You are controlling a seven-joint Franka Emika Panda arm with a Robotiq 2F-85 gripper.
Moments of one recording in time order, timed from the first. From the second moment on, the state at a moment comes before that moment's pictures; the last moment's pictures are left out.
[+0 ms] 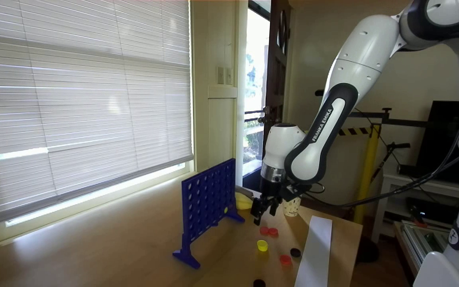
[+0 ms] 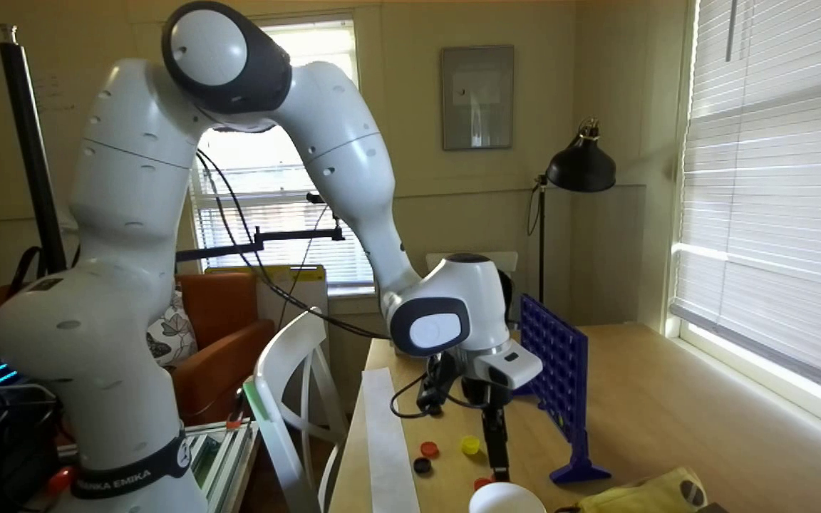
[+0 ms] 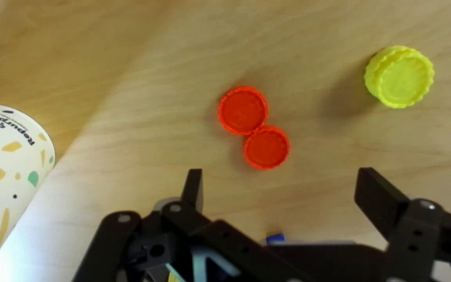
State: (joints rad) arm 0.06 0.37 -0.08 -2.41 -0.01 2.93 0.36
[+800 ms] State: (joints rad) arm 0.07 0.44 -0.09 -2.36 0.00 2.93 0.31
